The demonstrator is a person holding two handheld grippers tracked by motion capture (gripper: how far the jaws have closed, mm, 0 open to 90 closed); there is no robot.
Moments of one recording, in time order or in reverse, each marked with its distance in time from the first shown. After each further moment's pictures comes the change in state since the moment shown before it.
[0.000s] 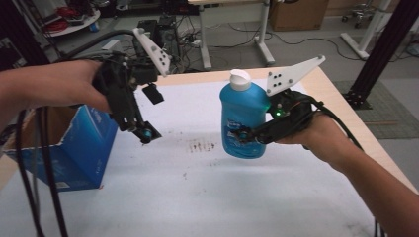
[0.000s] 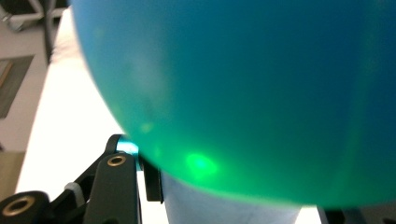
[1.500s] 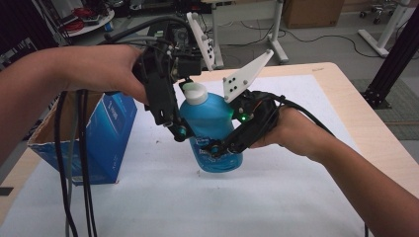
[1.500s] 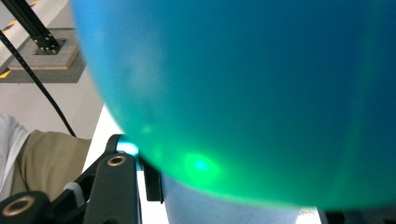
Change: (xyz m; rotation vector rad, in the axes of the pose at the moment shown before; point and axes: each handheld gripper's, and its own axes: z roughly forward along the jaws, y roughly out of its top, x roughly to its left) left arm -0.016 0.045 -0.002 0.062 -0.054 0.072; right arm 0.026 0.052 0.067 0.069 0.263 -0.111
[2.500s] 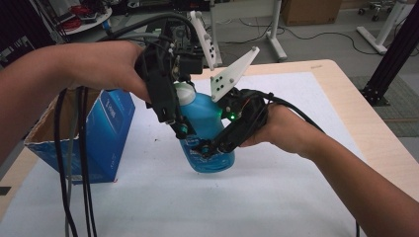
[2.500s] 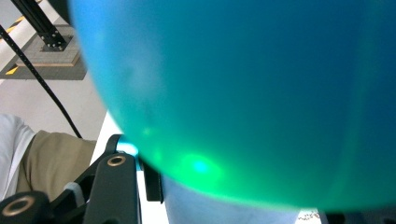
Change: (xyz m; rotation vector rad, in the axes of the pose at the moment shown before) left arm 0.002 0.004 0.003 0.030 -0.010 0.017; right arm 0.001 0.009 0.010 0.018 0.024 -0.007
